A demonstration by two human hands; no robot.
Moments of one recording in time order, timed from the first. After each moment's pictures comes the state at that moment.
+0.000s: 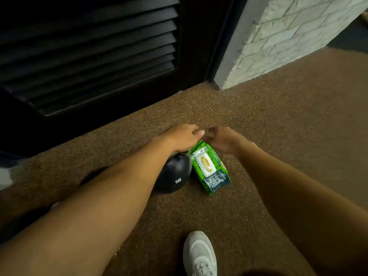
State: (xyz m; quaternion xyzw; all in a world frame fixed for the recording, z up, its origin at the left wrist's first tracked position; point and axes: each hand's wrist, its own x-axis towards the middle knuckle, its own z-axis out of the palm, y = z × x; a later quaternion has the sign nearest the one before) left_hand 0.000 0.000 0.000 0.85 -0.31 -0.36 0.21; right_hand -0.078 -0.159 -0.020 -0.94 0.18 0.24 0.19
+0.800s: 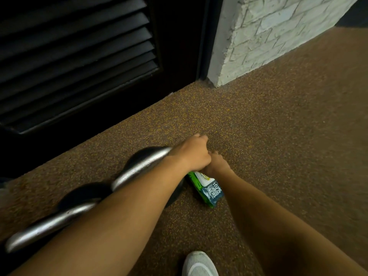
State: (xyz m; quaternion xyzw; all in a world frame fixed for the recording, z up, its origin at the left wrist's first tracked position) left_hand -0.040 -0.069 -0.050 0.87 -0.32 -0.36 0.13; right_hand -0.112 -0.169 -0.169 -0.88 0.29 0.30 0.24
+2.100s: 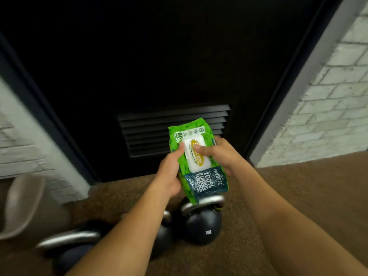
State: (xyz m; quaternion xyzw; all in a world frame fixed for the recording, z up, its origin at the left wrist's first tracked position) left_hand -0.041 0.148 0.160 0.49 0.15 -0.23 0.83; right_hand -0.027 -0.009 0.177 -0.72 0.12 0.09 0.68
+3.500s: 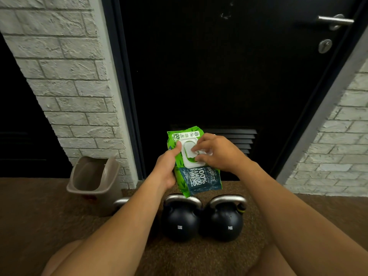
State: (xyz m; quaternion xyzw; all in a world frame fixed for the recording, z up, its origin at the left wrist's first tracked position) left_hand -0.177 0.280 0.253 0.52 0.11 -0.09 0.84; right_hand -0.155 0.103 0.300 -0.92 -0.30 -0.08 0.23
